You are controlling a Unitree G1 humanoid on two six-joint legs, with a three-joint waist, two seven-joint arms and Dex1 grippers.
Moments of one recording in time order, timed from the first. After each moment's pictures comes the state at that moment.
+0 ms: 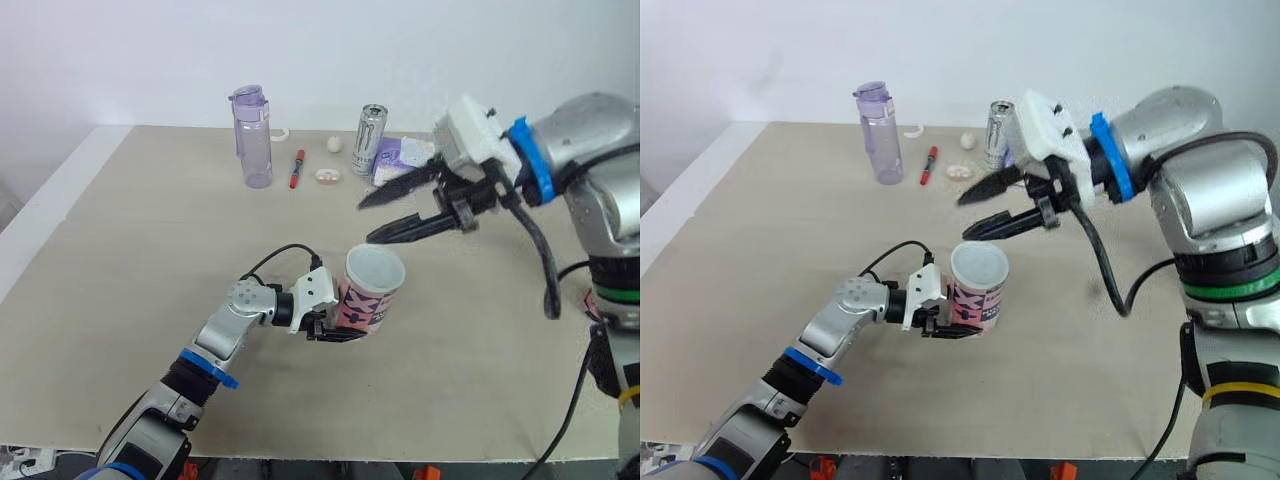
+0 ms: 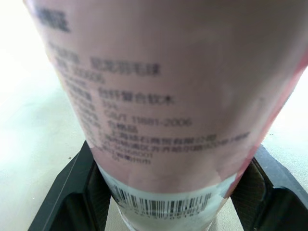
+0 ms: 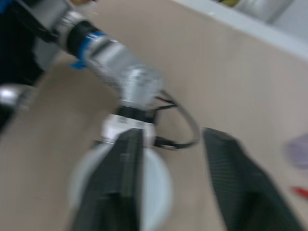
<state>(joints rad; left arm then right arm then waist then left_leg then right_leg) -0.54 0.25 -0.39 0.21 -0.14 0.14 -1.07 -1.03 -0.88 0.22 -0.15 0.50 0.62 1.48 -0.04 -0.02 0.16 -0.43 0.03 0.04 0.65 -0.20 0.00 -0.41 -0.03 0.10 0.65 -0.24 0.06</state>
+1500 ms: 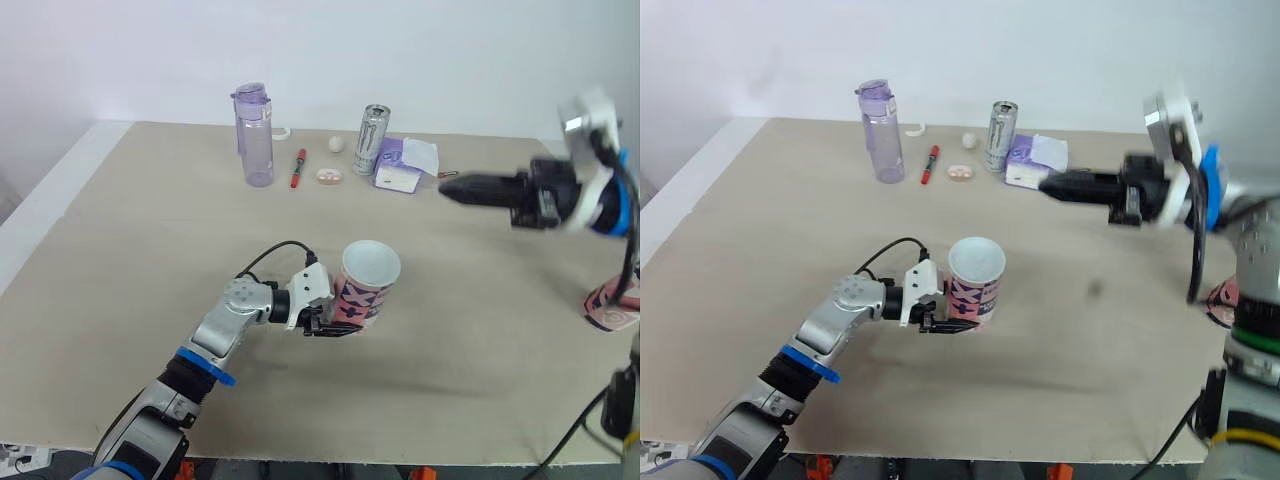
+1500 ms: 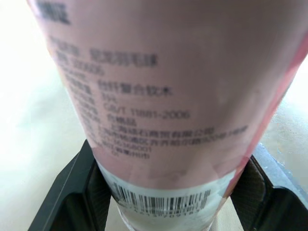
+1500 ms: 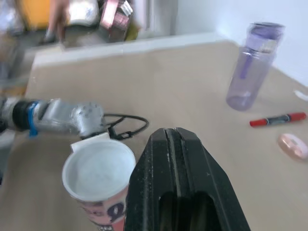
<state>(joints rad) -0.54 0.27 -0.37 0.21 -0.16 0.14 -1.05 -0.53 -0.87 -0.35 -0.15 0.60 0.88 1.23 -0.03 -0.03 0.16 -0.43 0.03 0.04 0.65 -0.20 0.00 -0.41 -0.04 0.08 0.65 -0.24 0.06</state>
